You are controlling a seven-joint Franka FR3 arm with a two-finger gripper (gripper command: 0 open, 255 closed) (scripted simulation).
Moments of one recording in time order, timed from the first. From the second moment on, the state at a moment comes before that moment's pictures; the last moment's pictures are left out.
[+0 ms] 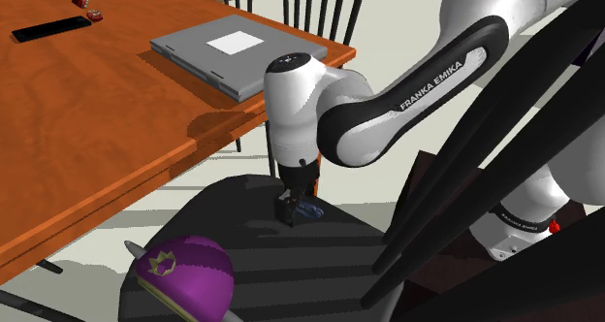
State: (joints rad) arm 0.11 0.19 0.41 -2.07 0.05 2.21 0.51
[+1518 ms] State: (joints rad) arm 0.10 0.12 0.41 -2.00 0.08 2.07 0.50
